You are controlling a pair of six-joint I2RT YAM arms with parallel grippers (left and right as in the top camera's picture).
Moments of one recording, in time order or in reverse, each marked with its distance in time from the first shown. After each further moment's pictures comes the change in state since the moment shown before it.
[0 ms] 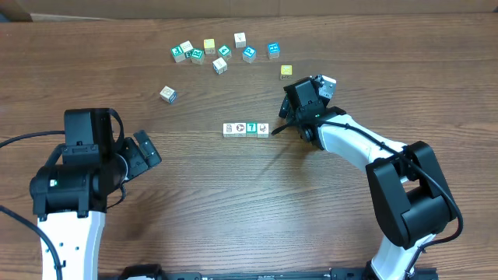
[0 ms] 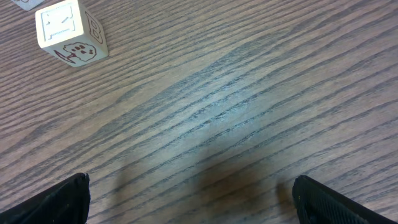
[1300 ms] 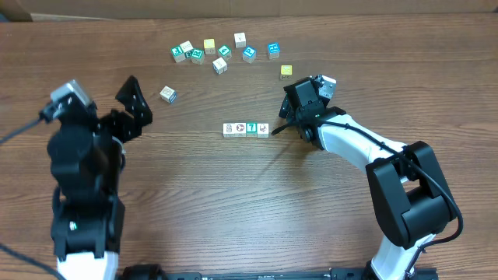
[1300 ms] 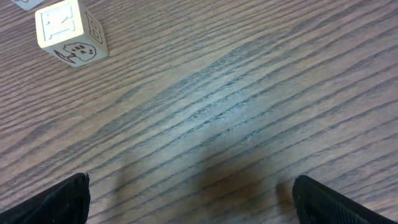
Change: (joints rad) left arm 0.000 -0.259 -0.354 0.999 0.000 0.000; right arm 0.000 0.000 0.000 0.000 0.000 0.000
